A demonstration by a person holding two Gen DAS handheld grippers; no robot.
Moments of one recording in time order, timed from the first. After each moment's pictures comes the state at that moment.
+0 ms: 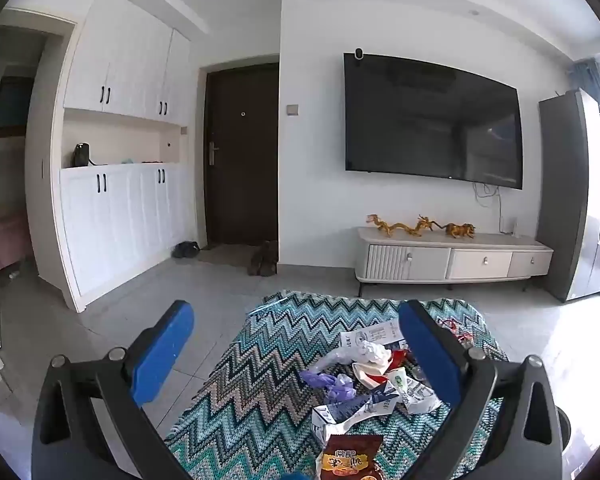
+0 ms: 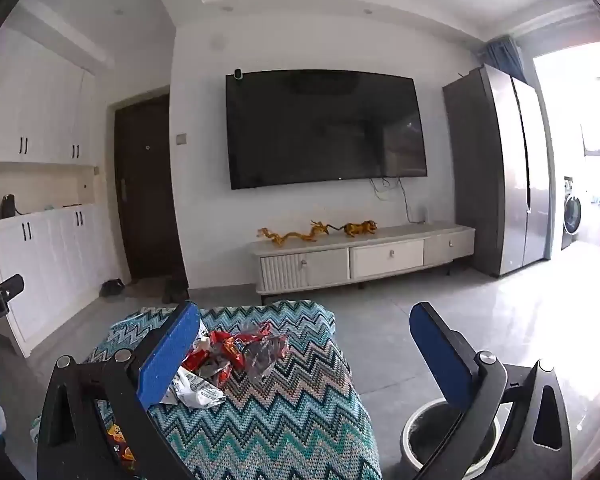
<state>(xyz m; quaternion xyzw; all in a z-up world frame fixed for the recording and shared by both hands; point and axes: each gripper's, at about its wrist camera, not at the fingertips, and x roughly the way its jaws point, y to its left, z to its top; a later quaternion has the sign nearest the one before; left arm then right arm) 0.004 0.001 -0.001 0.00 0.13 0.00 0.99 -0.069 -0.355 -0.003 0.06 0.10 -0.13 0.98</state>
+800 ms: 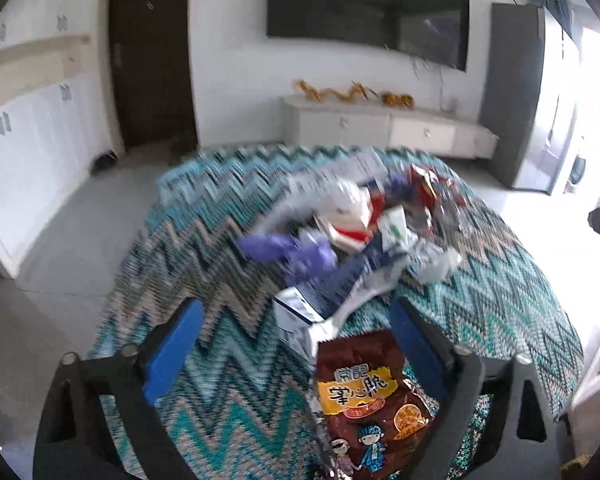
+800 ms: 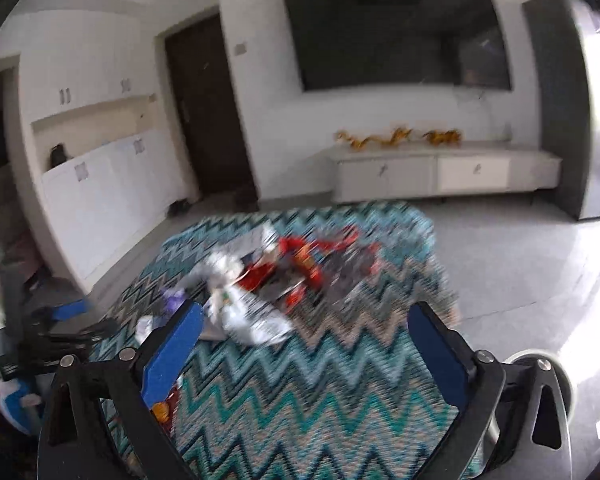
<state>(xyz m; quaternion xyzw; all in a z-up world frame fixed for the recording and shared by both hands) 0.104 -0.001 -0.166 0.06 0.36 -0.15 0.92 0.044 -0.322 -0.112 0.10 0.28 0.05 0.95</state>
